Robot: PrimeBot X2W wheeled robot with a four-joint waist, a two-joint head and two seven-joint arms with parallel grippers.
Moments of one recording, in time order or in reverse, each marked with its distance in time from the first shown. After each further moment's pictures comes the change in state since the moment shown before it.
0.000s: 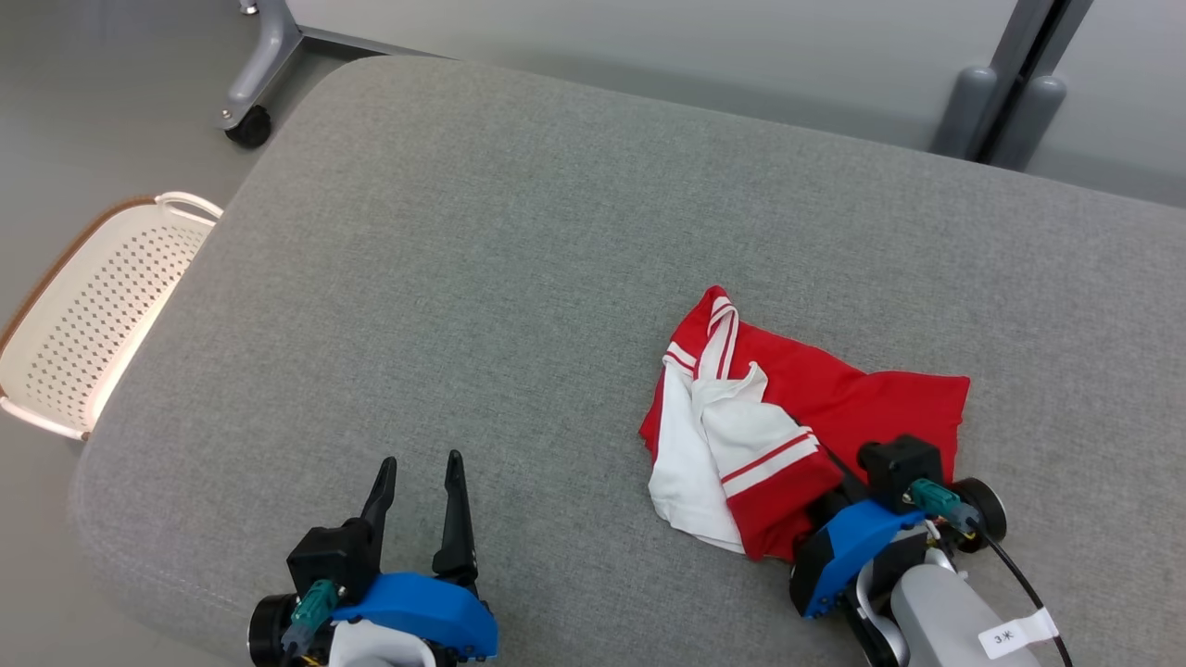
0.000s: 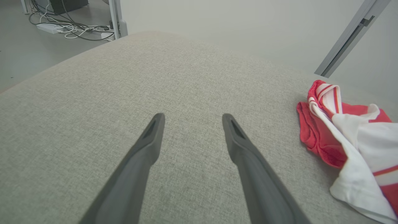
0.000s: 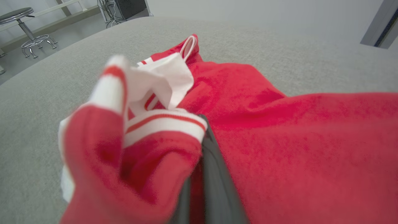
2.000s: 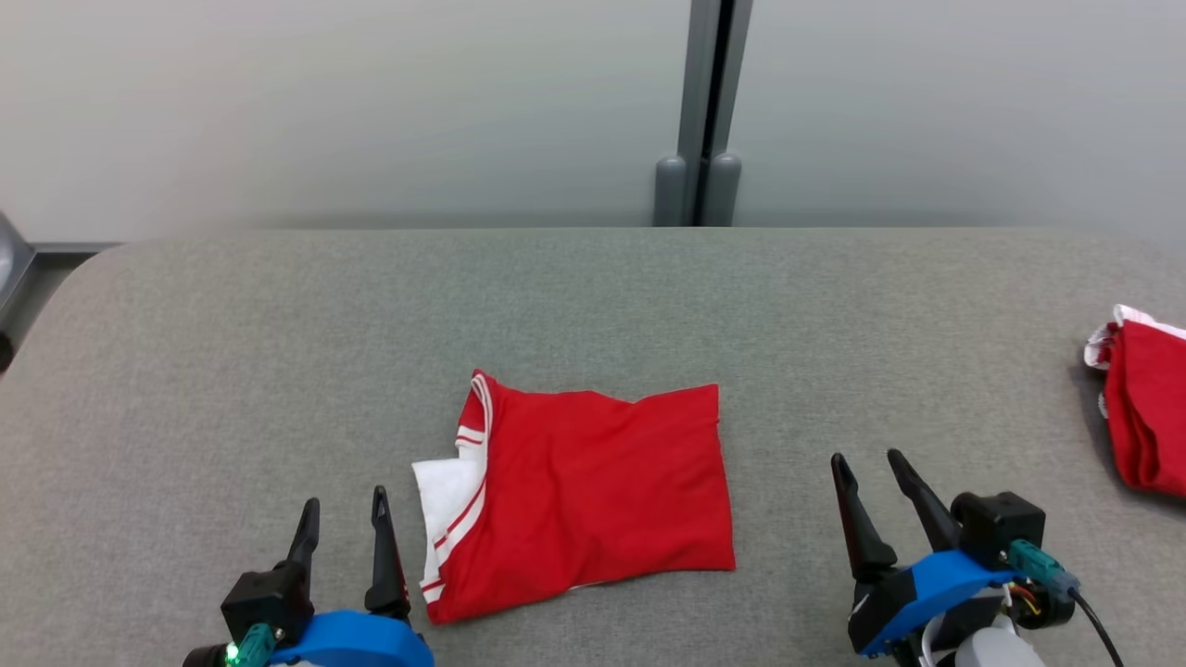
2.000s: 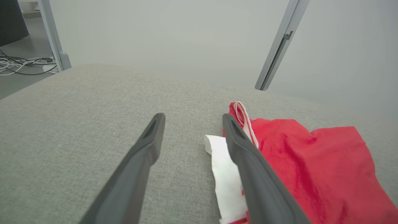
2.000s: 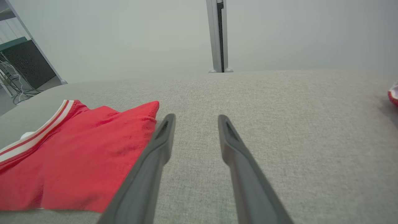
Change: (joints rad) left arm 0.075 0.000 0.165 -0.022 0.107 -0.028 0.000; right arm 0.166 0.003 -0.160 -0.167 0.069 0.000 0.000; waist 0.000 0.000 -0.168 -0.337
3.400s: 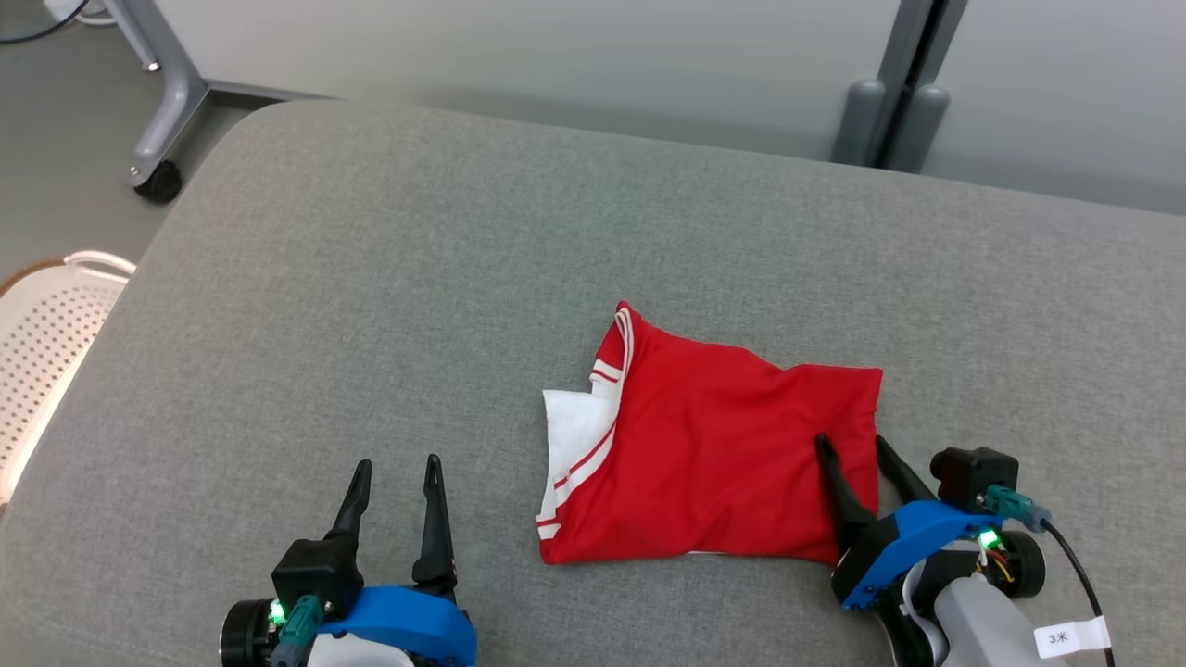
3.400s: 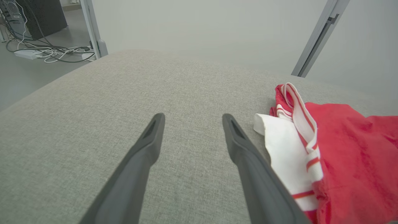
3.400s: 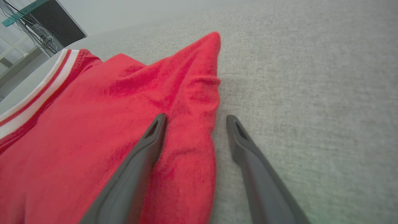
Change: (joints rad) left arm -0.035 0.001 -0.100 -0.026 0.008 0.012 0.000; right arm -0.191 0.001 0.053 0.308 0.131 0.000 0.000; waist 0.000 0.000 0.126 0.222
